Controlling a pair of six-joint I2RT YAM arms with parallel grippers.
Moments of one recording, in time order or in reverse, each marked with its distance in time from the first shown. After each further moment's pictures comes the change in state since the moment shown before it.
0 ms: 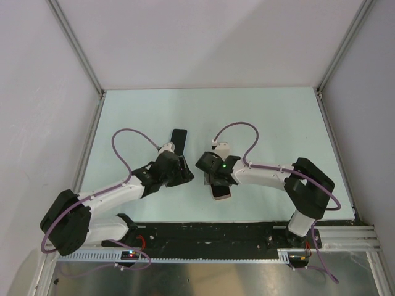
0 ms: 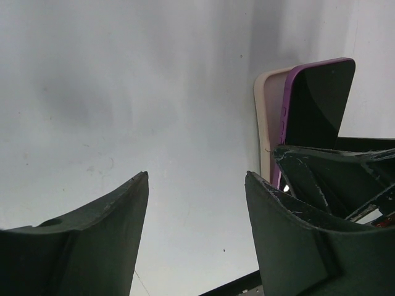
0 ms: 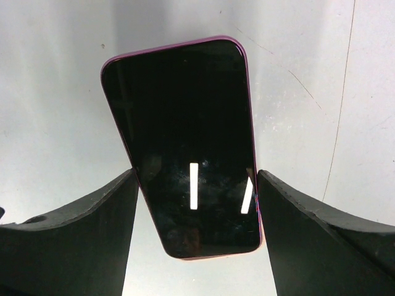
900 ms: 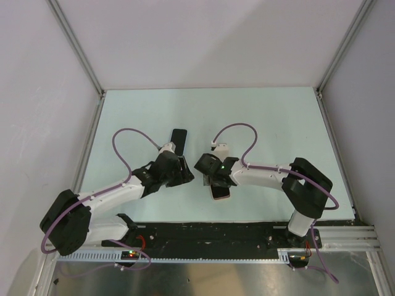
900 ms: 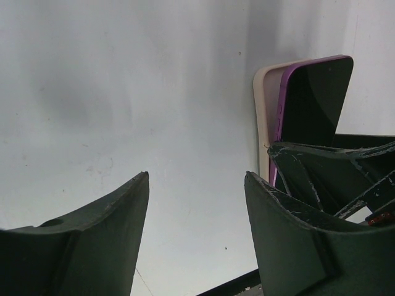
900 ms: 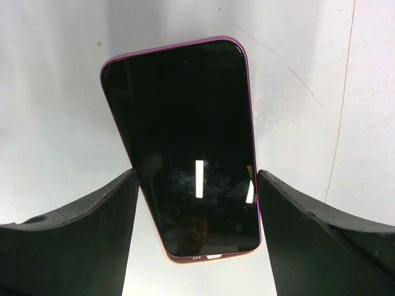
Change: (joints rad) left arm 0.003 0.000 0.000 0.000 0.016 0.018; right arm 0.018 0.018 0.000 -0.003 0.029 0.018
